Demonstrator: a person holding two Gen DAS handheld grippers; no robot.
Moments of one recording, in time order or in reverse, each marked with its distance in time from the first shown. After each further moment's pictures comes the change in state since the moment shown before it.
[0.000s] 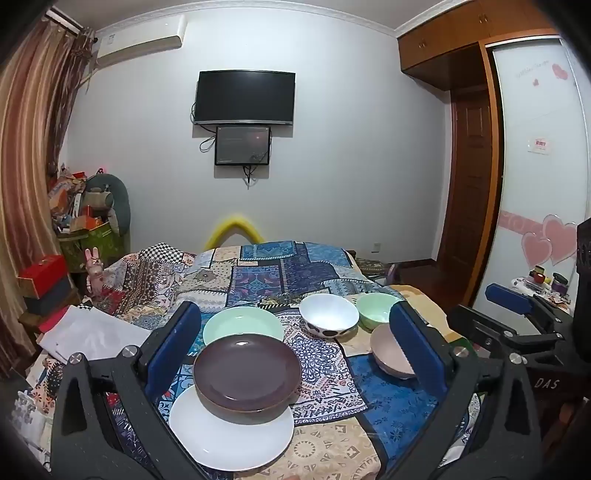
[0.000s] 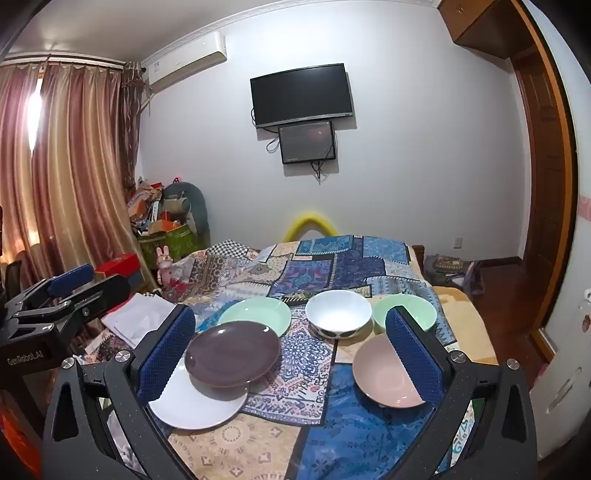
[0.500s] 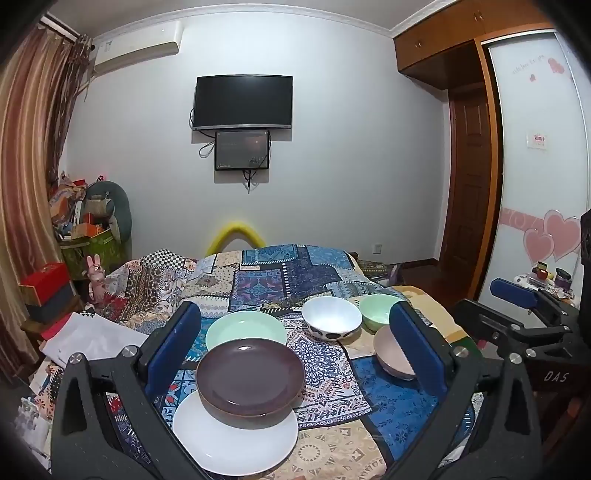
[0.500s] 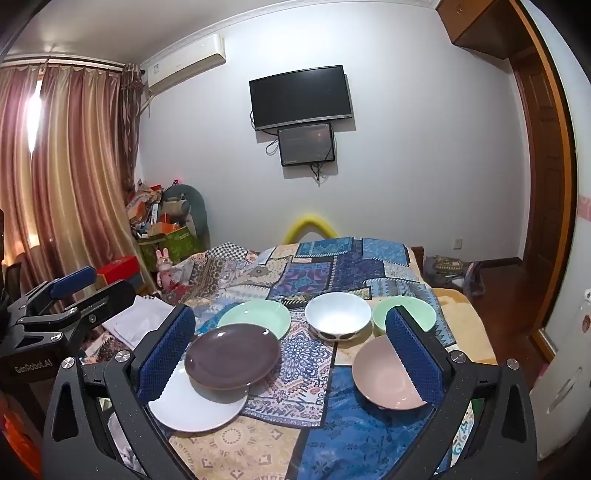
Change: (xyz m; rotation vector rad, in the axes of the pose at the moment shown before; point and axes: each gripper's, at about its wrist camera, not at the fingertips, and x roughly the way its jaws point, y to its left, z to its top) left arm 0.000 -0.003 0.002 0.025 -0.018 0.003; right arm -0.001 0.001 0.002 0.004 -0.005 -0.004
